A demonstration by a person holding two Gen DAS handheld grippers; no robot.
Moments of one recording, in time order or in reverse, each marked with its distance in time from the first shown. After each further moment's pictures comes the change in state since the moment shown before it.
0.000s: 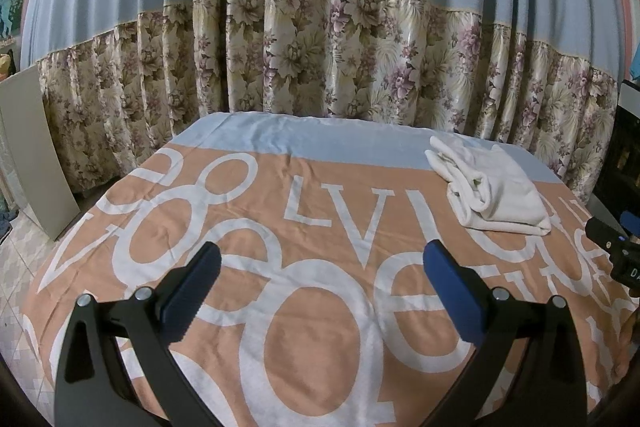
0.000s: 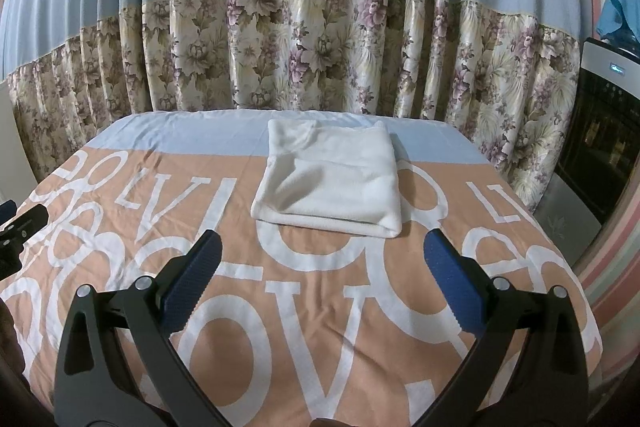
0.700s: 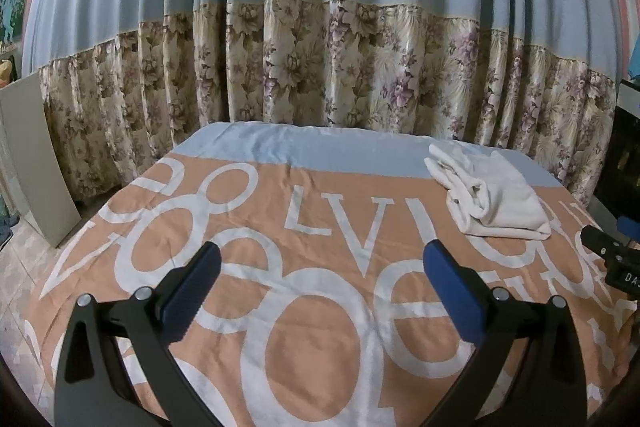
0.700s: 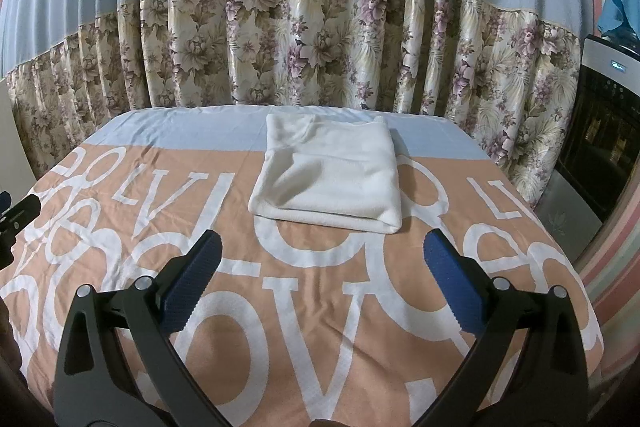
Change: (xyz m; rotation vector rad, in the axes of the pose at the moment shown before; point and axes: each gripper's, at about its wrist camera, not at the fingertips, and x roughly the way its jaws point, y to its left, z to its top) left arm -0.003 -0.006 0.001 -0.003 -0.034 0.007; right arm 0.002 0.000 -0.001 0.000 0.008 0.001
